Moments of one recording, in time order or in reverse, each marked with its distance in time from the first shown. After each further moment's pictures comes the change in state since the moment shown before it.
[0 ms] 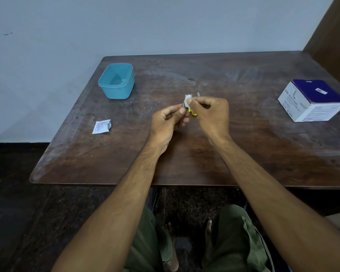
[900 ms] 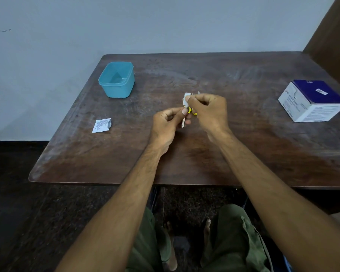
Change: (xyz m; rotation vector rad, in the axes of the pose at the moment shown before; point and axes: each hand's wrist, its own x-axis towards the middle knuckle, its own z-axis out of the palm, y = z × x) left_hand -0.007 0.001 0.001 0.089 -0.003 0.066; right_hand 0.001 -0.013 0.005 0.090 -0.056 0.153
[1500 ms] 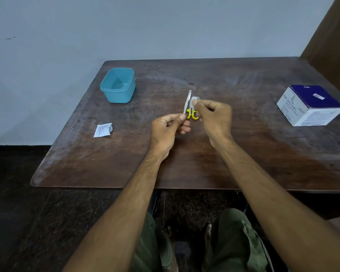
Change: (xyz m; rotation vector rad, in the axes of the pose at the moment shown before) left_hand -0.004 0.002 0.002 -0.029 0.057 -0.033; right_hand 0.007 0.012 -0.006 0.040 0.121 0.007
